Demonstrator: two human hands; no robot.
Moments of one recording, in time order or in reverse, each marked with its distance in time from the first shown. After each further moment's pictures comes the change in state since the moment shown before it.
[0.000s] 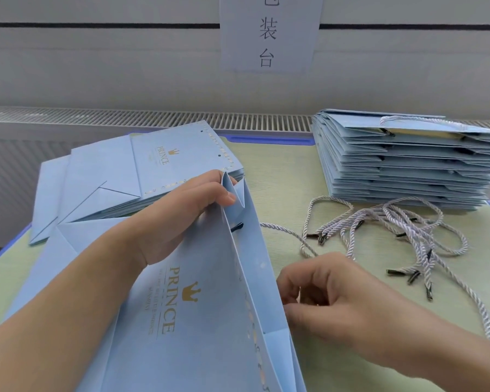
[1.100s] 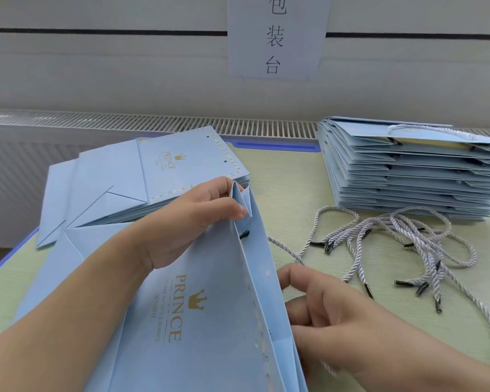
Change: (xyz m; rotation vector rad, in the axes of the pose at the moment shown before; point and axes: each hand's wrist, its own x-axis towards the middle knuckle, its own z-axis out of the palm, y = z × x) left_hand -0.001 0.001 -0.001 0.037 -0.080 0.062; right_hand 0.003 0.008 0.012 0.528 -0.218 0.099
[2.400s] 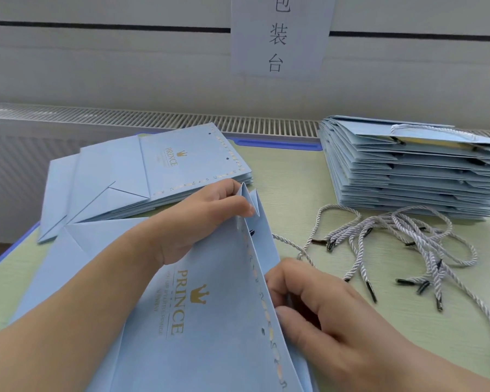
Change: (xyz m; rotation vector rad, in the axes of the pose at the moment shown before) left_hand 0.010 -0.010 0.002 0.017 0.048 -0.043; right_hand 0.001 -0.001 0.010 -0.744 0.265 -0.478
